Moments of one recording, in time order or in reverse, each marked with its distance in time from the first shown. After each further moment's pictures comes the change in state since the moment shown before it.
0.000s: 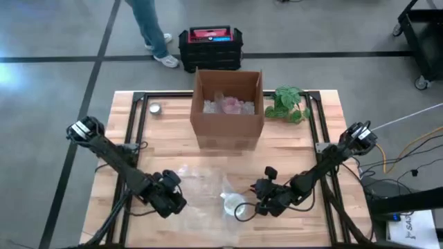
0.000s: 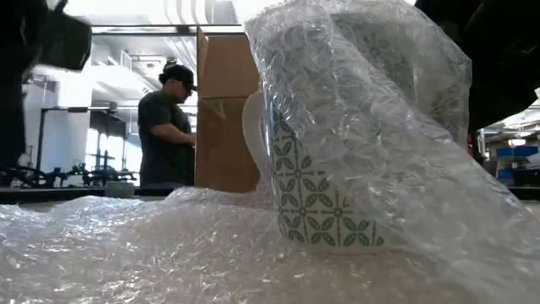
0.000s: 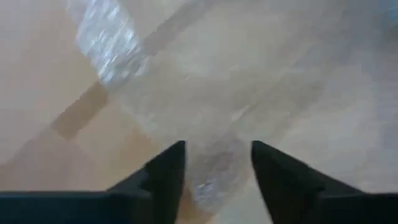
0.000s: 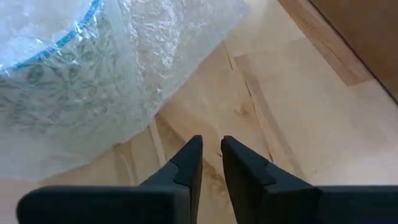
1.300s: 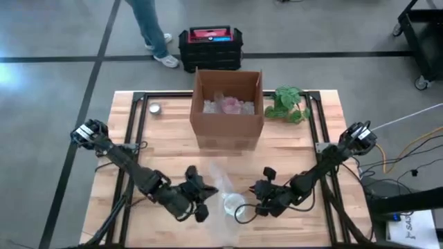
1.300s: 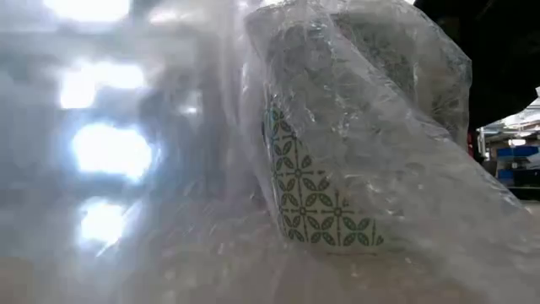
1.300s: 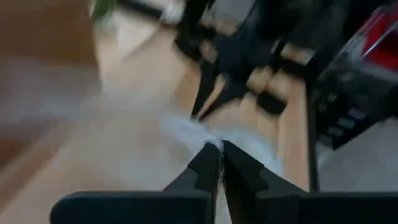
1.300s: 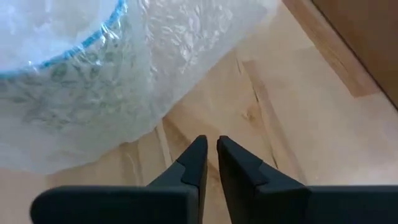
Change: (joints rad) left arm 0.133 0.071 0.277 0.640 -0.384 0.948; right arm 0.002 0.000 0.000 0.027 -0.014 -0.065
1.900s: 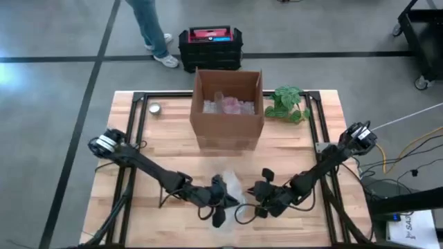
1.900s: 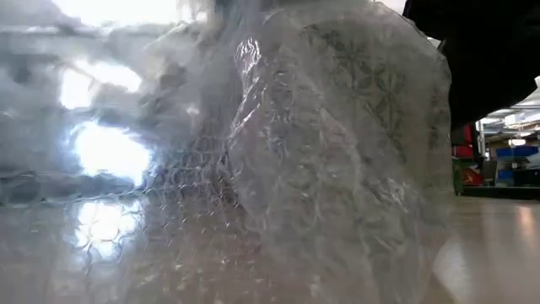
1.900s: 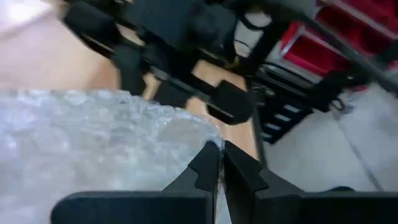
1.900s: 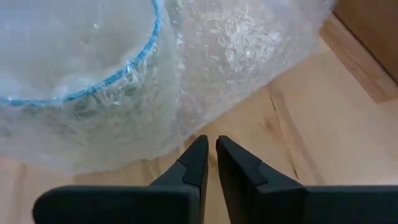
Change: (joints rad) left arm 0.113 0.296 -0.030 0.463 0.376 0.047; right arm -0.007 0.000 0.000 0.065 -0.022 -0.002
